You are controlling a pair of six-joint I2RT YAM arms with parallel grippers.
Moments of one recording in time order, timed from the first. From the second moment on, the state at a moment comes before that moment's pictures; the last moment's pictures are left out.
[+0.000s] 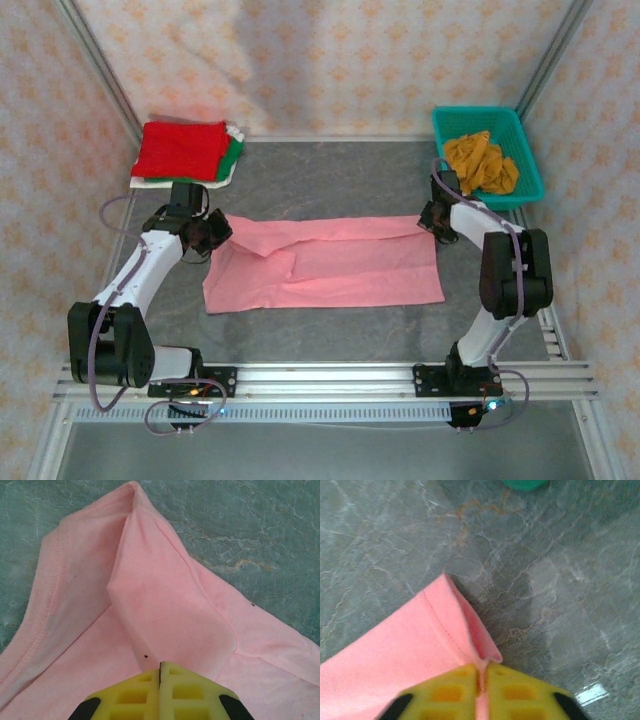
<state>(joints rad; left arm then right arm) 0.00 1.33 0.95 -0.63 0.21 -0.73 0.06 1.73 1.10 -0.49 0.12 0.59</state>
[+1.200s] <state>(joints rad) 0.00 1.33 0.95 -0.63 0.21 -0.73 0.06 1.85 1.17 -0.45 0.16 0.61</state>
